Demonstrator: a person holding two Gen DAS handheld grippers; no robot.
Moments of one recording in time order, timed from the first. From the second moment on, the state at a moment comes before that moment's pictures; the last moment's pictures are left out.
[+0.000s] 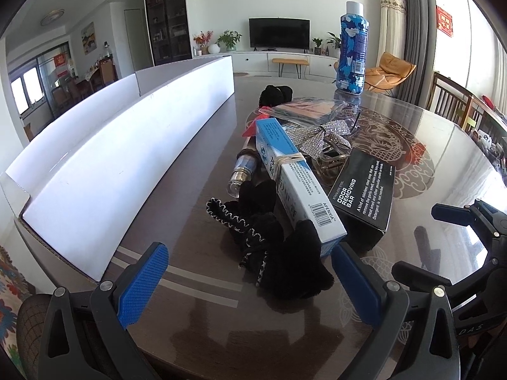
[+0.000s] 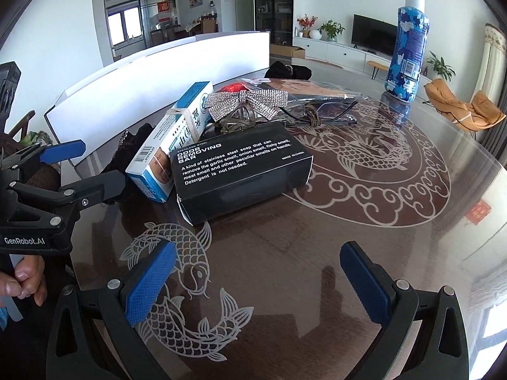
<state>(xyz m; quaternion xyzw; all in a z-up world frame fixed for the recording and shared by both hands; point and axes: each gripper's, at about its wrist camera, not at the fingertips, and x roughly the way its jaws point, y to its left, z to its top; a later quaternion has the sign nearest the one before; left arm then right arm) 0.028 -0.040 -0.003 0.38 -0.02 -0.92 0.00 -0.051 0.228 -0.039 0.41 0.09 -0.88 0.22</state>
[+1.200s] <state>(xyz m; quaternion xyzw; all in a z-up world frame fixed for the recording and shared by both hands) 0.019 -0.037 -0.017 0.41 -0.03 -0.91 -0.02 -0.120 0.272 -0.047 0.46 0.06 -0.88 0.10</state>
